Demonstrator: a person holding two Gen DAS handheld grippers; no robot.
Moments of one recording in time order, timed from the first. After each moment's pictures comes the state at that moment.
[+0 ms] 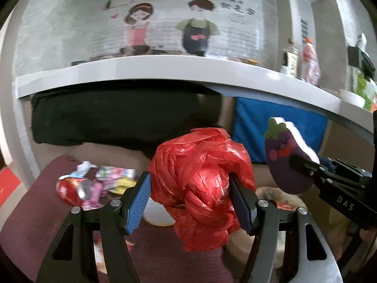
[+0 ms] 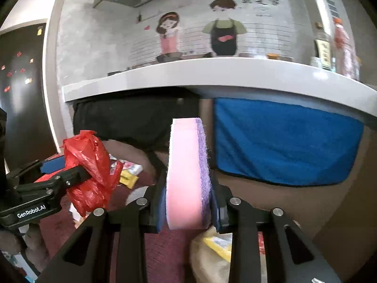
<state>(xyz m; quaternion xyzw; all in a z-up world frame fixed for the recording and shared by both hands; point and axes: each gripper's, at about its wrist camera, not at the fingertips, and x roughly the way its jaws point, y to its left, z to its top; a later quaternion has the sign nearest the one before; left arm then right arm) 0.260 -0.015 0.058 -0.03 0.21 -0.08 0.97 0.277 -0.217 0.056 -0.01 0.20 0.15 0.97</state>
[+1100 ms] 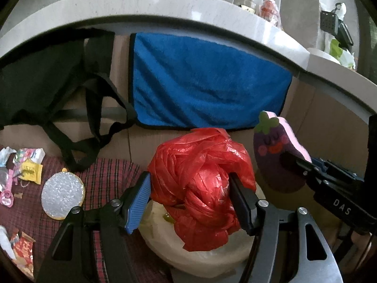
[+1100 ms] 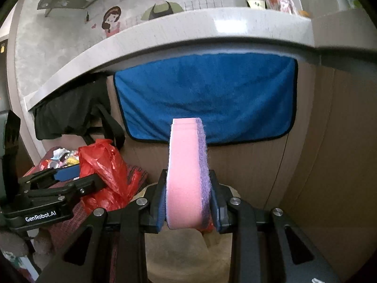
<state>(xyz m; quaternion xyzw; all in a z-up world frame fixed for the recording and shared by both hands) 0.320 -0.156 -0.003 -0.03 0.30 -0.22 0.93 0.293 -0.346 0.001 0.04 0.25 0.06 0.96</state>
